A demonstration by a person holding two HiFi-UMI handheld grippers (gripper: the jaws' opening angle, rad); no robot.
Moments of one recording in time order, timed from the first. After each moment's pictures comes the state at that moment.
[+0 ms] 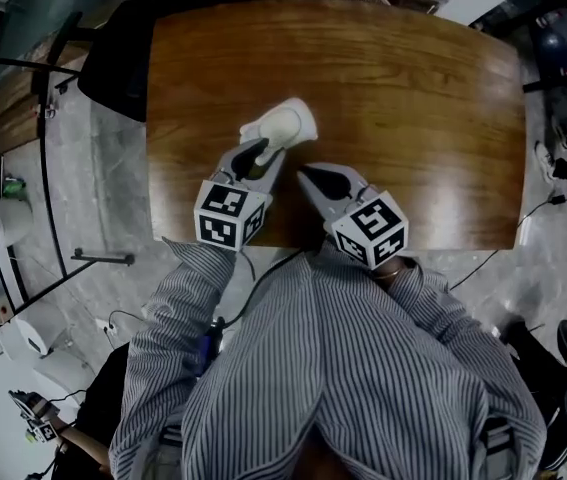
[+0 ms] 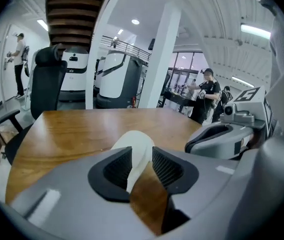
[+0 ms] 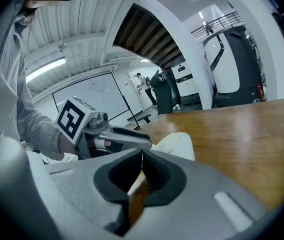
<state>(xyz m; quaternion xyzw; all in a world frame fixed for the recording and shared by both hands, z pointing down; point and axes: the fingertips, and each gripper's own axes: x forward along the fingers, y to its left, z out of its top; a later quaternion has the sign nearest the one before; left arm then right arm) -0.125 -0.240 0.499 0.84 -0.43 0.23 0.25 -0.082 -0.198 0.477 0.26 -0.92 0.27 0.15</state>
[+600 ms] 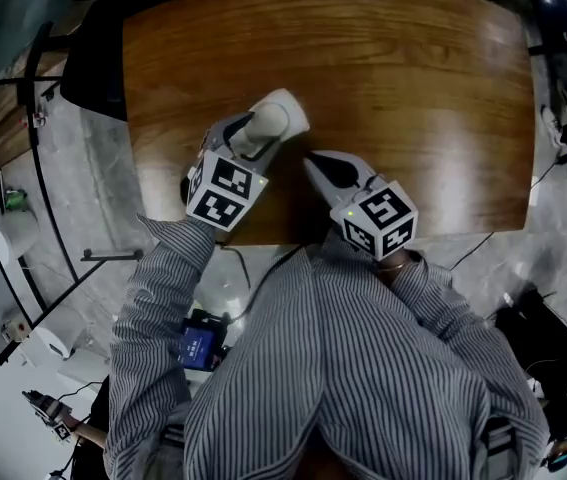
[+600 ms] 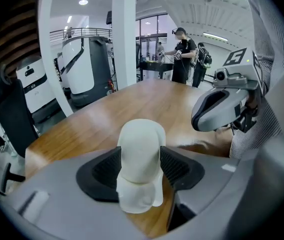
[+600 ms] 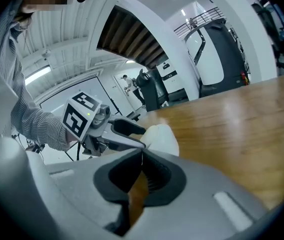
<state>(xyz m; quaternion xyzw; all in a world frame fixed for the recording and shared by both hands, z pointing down) -0.111 -0.266 0.542 0.85 -0.29 0.43 0.13 -0.050 -0.216 0.511 0.30 -0.88 0.33 0.14</state>
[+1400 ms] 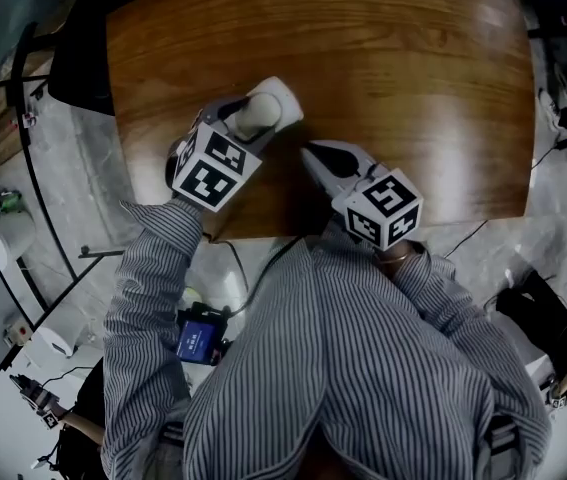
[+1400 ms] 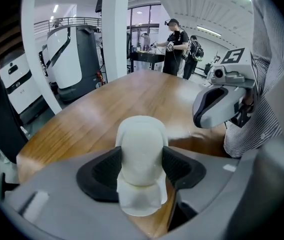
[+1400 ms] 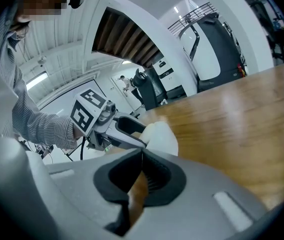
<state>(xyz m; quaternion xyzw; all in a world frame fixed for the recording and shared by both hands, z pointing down) -0.108 -0.272 0.554 0.84 -0.22 0.47 0.15 -0.048 -0.217 0.517 0.30 -0.87 0.36 0.13</state>
